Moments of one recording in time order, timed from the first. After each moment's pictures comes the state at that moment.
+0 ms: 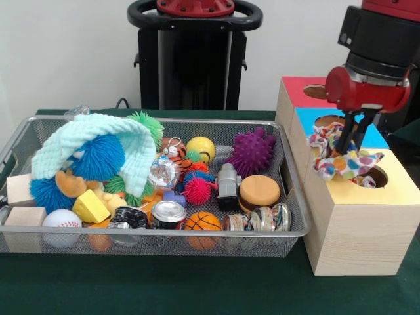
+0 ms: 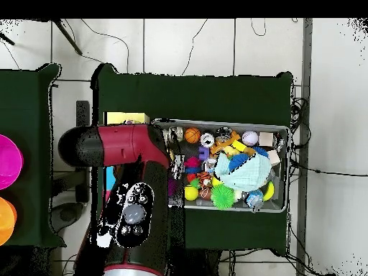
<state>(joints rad) 0.21 -0.54 -0.23 1.35 0.04 0.65 1.56</state>
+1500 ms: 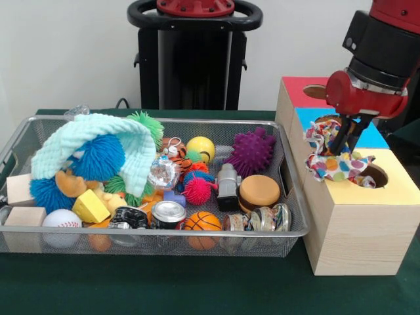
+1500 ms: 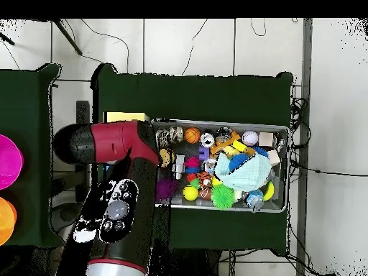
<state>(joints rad) 0.27 -0.46 -0.31 1.27 0.05 0.75 1.58</state>
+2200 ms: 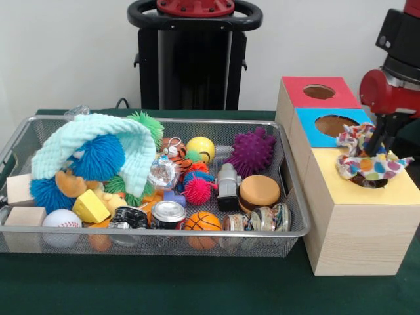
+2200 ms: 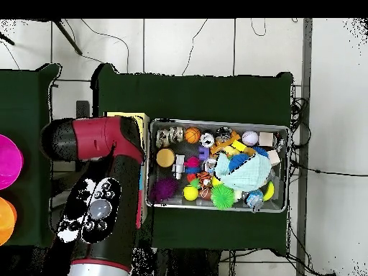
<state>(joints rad) 0.32 -0.44 -0.32 1.21 0.13 0.77 1.63</state>
